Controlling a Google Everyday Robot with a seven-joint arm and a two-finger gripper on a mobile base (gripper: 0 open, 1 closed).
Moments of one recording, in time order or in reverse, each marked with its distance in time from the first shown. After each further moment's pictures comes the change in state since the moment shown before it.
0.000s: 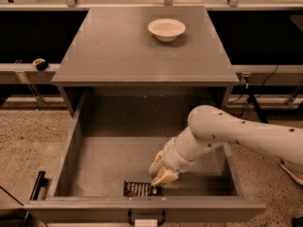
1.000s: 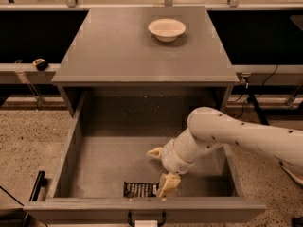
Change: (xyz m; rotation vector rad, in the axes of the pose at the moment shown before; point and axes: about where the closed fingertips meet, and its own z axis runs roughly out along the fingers) arm -0.004 0.007 0.006 -0.024 -0.033 -0.056
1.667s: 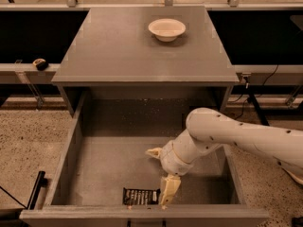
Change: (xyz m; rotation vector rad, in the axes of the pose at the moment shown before) arm -0.001 0.002 0.003 -0.011 0.001 -0.005
